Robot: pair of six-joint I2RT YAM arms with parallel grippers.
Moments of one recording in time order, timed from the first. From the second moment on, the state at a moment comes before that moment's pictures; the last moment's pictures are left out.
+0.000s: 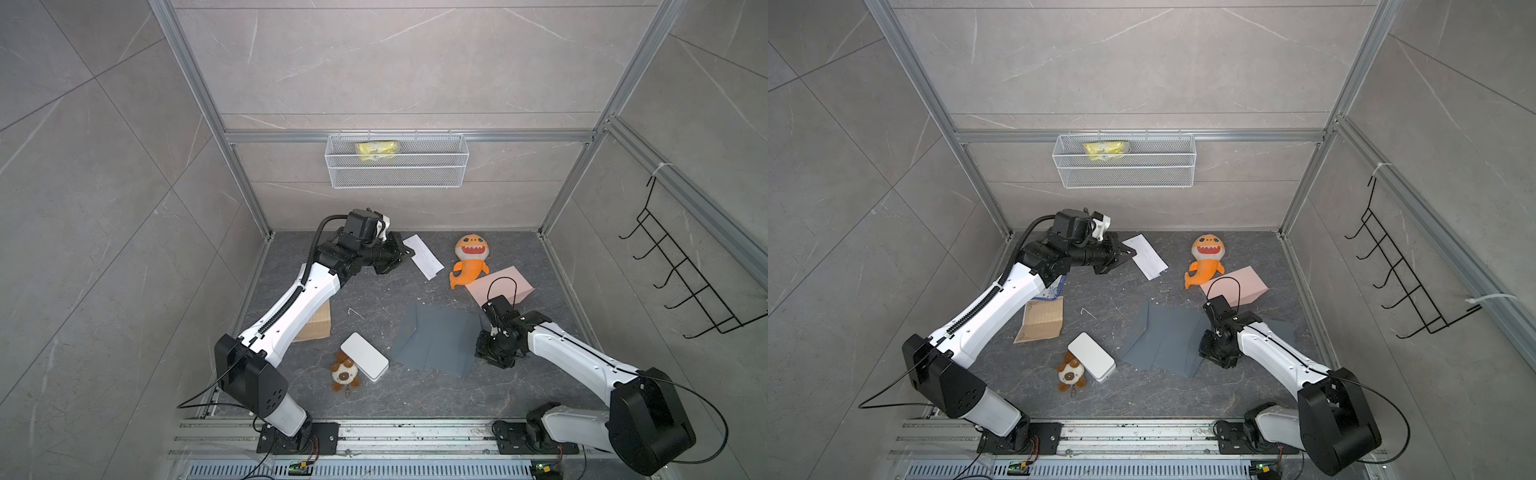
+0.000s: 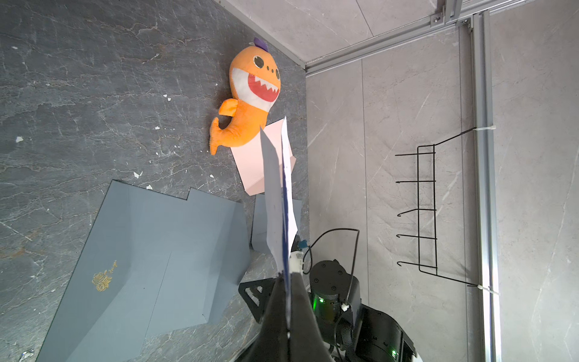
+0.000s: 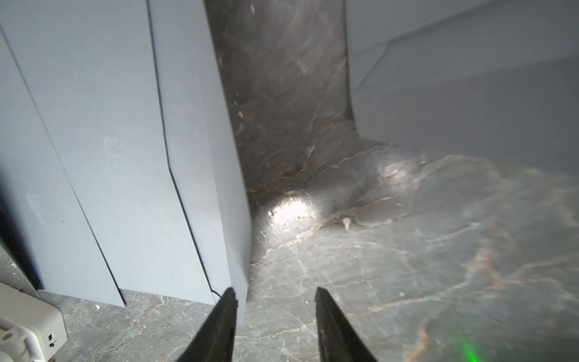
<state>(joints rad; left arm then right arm) -0.55 1.58 1.61 -0.59 0.46 -0.95 0.39 1.27 0.77 -0.88 -0.08 0.78</state>
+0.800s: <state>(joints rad) -0.36 1.66 1.66 -0.57 0.77 -1.00 0.36 1.37 1.31 -0.49 -0.47 0.90</state>
